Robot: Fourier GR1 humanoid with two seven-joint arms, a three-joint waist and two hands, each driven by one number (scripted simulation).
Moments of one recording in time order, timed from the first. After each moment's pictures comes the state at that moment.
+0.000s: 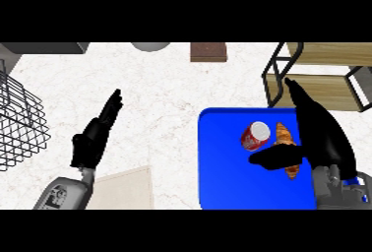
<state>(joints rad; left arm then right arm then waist) -0.18 0.24 -0.23 -1.44 0.05 0.16 0.01 -0.36 -0.37 0.34 -1.93 0.53 0.08 1.16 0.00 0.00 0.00</state>
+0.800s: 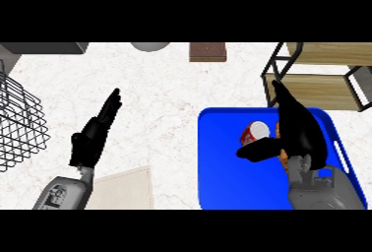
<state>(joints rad) -0.18 0.22 -0.19 -1.44 0.01 0.13 0.02 -0.36 -0.20 0.30 -1.82 0.67 0.12 1.13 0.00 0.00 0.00</state>
